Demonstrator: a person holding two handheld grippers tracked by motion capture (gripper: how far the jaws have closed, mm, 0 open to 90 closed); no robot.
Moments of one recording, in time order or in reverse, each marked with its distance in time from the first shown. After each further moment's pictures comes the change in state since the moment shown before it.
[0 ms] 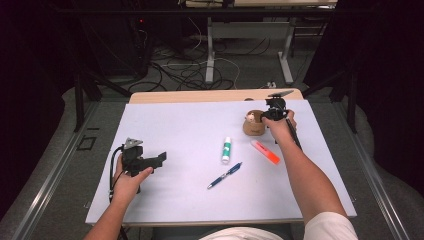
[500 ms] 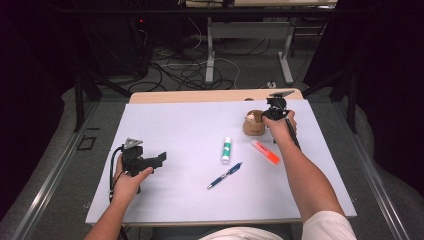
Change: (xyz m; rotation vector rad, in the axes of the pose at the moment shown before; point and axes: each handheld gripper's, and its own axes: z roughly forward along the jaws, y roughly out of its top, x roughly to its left) left arm 0.000 0.000 0.001 0.001 0.004 -0.006; right arm 0.001 0.001 -0.001 -0.007 -0.026 0.060
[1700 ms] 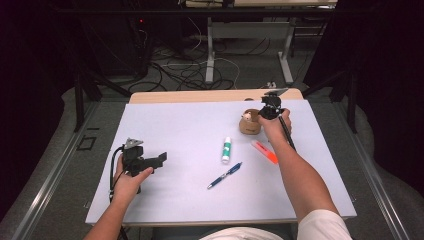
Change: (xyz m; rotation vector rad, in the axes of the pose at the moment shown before) left arm -0.001 0.000 0.001 -0.002 -0.001 0.000; right arm 0.022 0.004 -0.002 0.034 -0.049 0.009
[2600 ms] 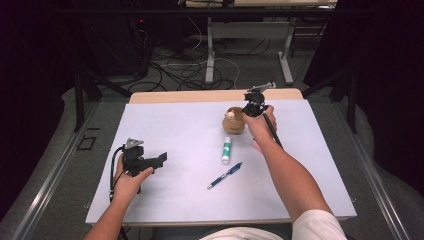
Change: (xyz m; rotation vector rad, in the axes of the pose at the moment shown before) left arm 0.000 0.000 0.001 0.001 0.001 0.004; right arm 0.057 0.002 -0.009 0.013 0.076 -0.051
